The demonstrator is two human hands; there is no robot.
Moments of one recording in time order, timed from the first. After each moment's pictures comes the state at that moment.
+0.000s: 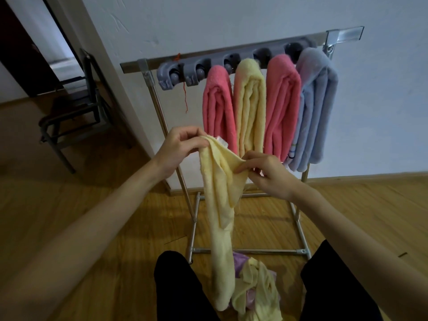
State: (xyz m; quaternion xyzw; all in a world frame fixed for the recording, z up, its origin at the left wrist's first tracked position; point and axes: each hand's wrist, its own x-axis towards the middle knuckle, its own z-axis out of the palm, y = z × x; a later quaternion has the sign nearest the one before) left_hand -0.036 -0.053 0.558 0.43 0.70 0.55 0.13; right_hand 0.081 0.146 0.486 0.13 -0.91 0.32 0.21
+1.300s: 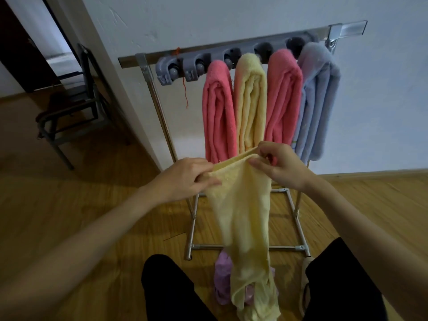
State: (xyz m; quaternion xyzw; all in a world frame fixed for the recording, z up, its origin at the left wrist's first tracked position) left_hand -0.028 -0.070 0.511 0.57 0.81 0.16 -0.01; right_hand 0.088 0.160 0.498 0.07 -0.88 0.41 0.22
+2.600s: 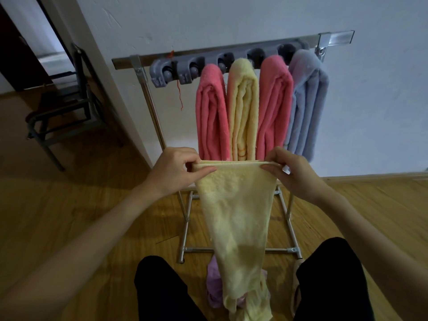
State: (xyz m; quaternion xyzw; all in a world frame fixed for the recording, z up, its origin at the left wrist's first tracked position) left_hand -0.026 -0.062 0.523 0.56 0.75 0.31 -0.17; right_hand 0.114 0.194 0.475 0.06 -0.89 0.35 0.27
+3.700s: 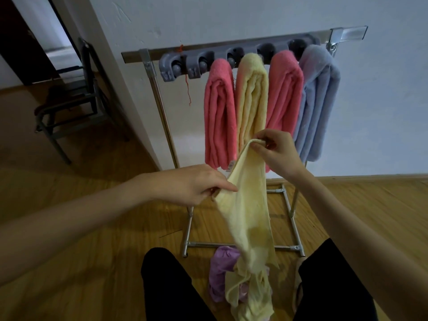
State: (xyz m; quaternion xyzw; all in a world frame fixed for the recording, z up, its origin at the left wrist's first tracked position) left_hand 0.005 -0.065 0.544 0.67 0.73 0.05 0.13; right_hand 0.075 0.149 0.507 -0.05 -0.84 0.44 0.31
